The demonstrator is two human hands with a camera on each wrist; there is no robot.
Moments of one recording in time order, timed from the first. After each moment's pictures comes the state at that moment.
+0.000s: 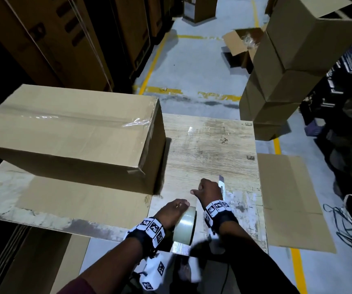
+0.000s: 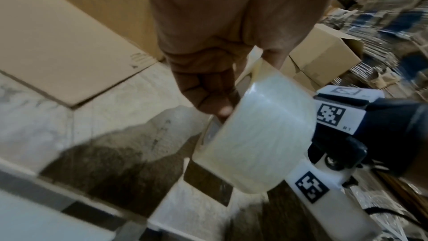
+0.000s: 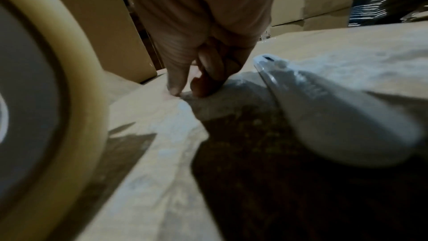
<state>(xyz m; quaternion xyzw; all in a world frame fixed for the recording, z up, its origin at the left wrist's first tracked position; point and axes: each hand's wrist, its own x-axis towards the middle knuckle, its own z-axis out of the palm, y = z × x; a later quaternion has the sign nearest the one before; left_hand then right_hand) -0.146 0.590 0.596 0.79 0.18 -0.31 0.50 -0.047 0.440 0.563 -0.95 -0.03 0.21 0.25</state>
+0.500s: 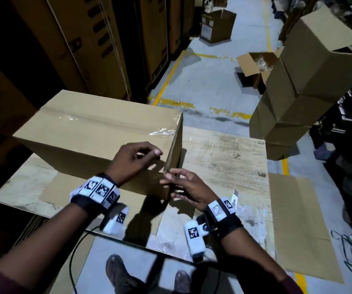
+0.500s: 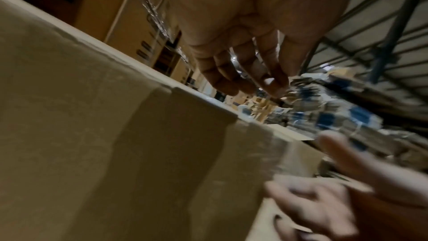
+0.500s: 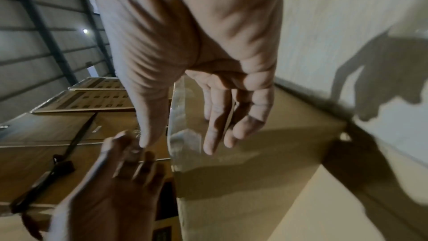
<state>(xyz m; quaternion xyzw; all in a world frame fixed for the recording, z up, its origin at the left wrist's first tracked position) -0.131 0.732 0.789 0.86 0.03 0.07 0.50 -0.085 0.533 0.708 -0.55 -0.01 0.42 0.72</state>
